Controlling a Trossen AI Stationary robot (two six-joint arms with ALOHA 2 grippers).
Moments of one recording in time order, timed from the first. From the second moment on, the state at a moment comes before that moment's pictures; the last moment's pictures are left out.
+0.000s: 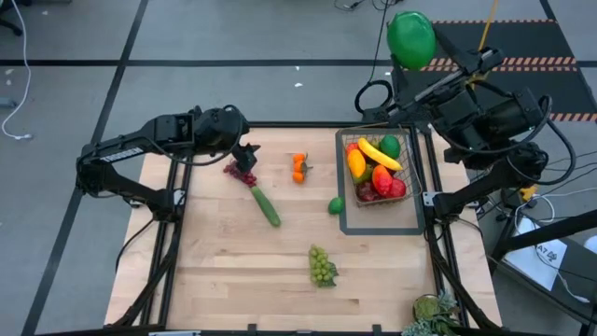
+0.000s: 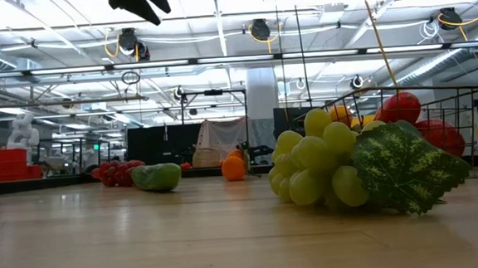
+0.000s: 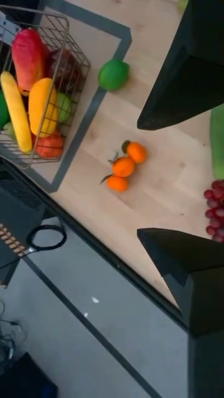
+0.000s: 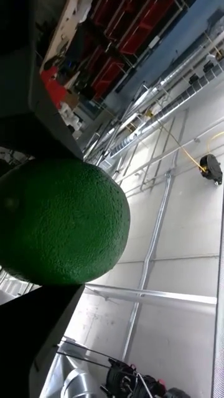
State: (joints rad) left arm 0.20 1.29 1.53 -1.02 -0.33 -0.24; right arm 0.15 1.29 1.75 0.42 0.66 -1.37
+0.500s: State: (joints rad) left arm 0.22 1.29 1.53 -1.01 -0.34 -0.24; right arm 0.22 1.29 1.75 0.27 1.06 -0.76
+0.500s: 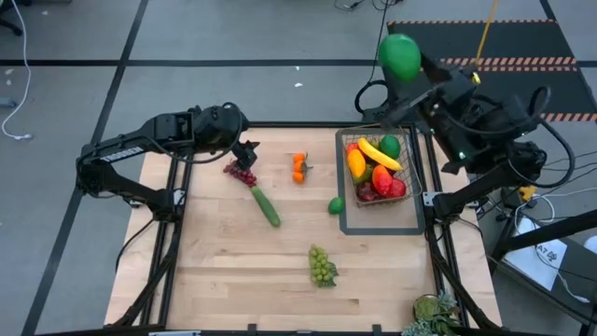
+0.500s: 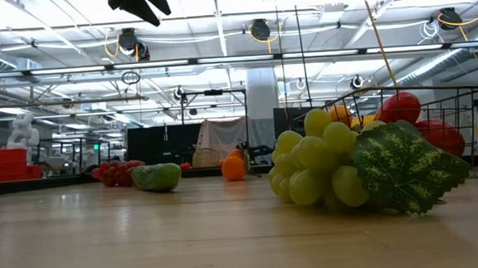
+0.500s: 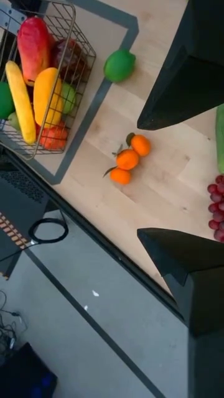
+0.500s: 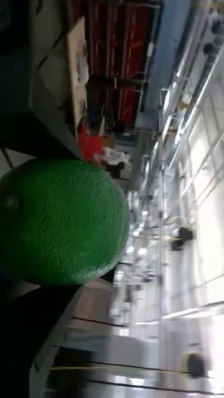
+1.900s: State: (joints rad) left arm 0.14 1.29 1.53 -1.21 -0.31 -0.38; right arm 0.23 1.36 1.56 -0.32 0.59 0.96
